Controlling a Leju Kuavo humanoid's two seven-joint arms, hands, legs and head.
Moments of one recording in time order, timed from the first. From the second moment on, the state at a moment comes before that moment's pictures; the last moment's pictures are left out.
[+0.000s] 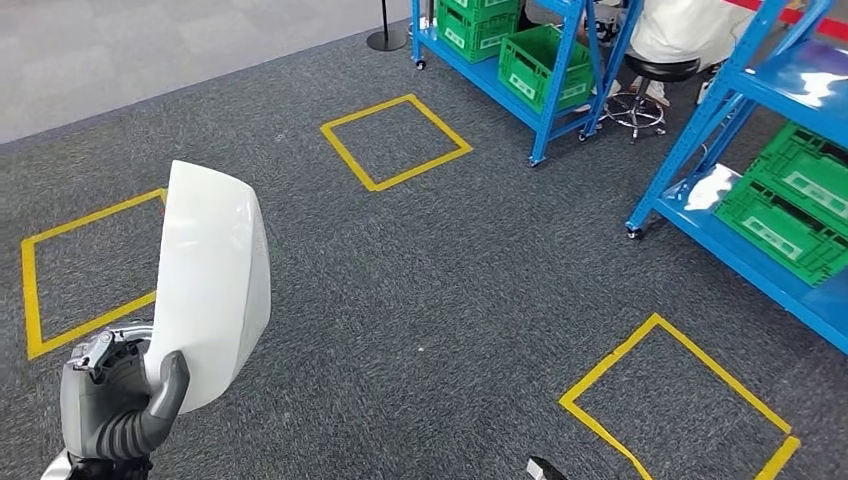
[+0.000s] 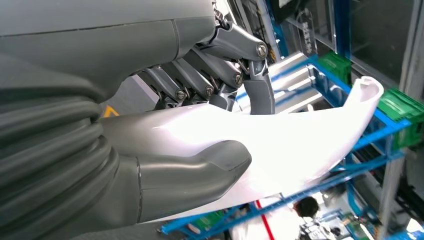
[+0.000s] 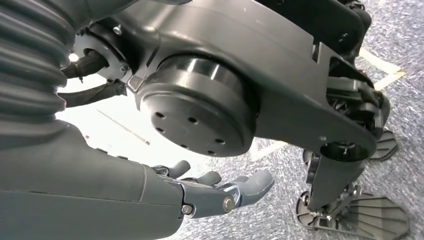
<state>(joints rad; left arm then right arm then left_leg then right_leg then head) 0.02 0.16 -0.29 -1.85 -0.12 -0.02 -0.62 -0.02 0.02 -0.11 -0.17 -0.17 0.18 0.37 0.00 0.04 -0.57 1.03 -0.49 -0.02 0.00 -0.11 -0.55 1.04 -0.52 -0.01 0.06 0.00</state>
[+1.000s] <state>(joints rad) 0.06 0.15 -0.28 -1.87 -0.11 -0.04 -0.63 -0.02 0.02 -0.11 -0.17 -0.16 0.20 0.36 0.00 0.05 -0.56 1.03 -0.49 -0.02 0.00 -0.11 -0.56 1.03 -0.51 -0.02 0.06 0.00</state>
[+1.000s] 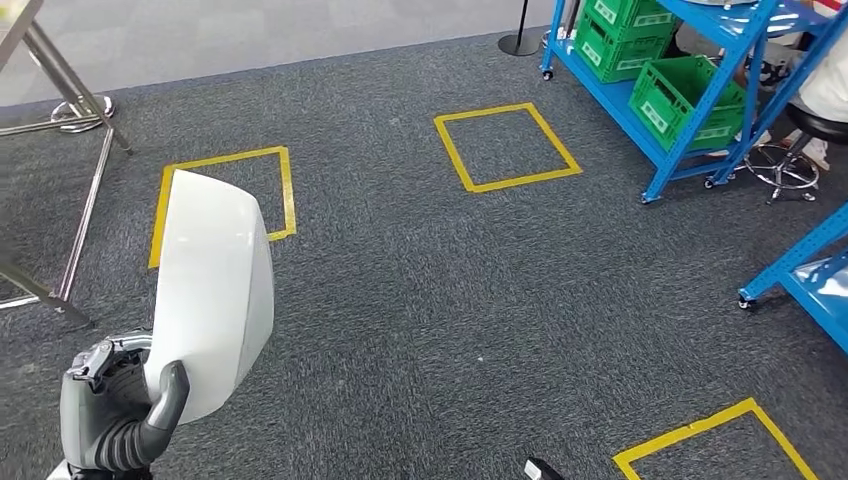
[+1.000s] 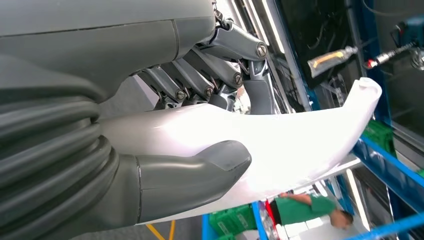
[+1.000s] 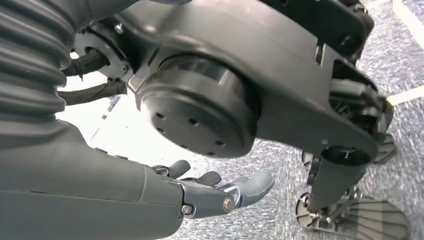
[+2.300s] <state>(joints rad) 0.06 0.13 -0.28 -1.88 -0.14 -0.05 -0.60 -0.01 0.03 -0.11 -0.17 -0.17 0.21 0.36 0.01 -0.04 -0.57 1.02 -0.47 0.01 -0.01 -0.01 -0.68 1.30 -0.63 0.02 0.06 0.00</state>
